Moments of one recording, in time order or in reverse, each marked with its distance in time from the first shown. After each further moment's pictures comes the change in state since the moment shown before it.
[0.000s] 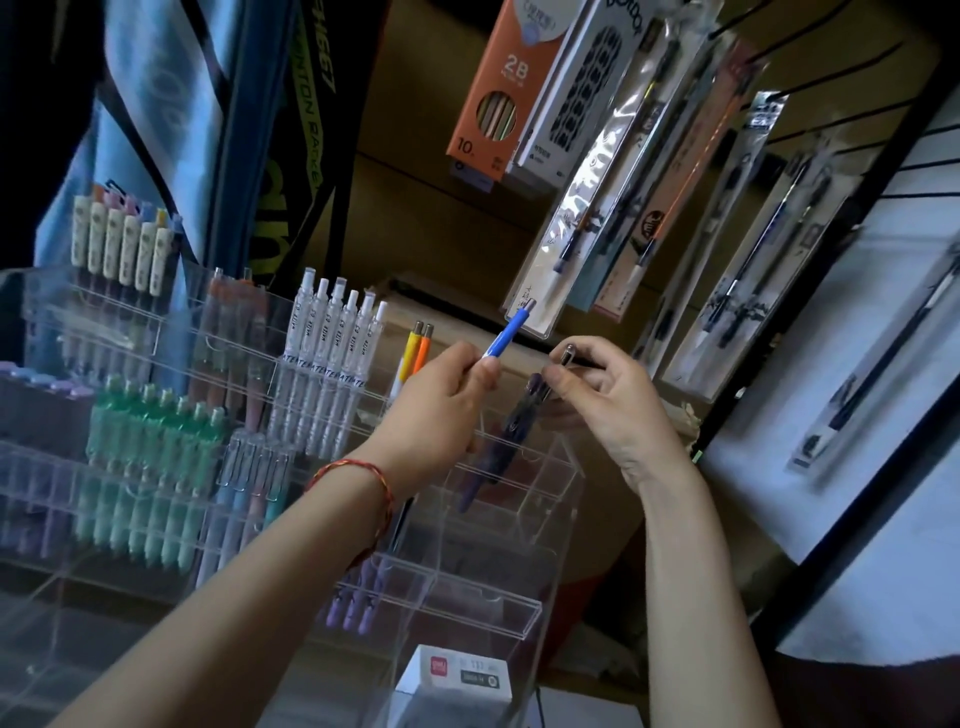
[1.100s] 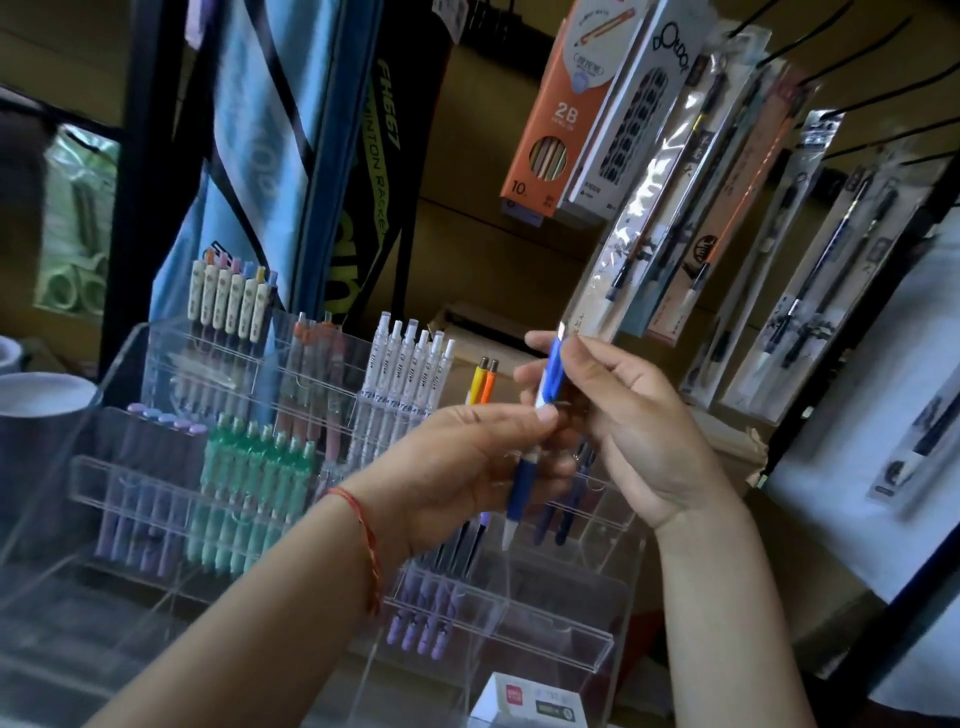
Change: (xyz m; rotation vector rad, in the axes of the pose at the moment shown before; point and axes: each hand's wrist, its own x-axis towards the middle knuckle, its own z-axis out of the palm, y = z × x) left_hand -0.028 0.016 -0.041 -0.693 -0.335 -0.333; right_hand -0.019 -0.065 0.043 0.457 -0.216 0.011
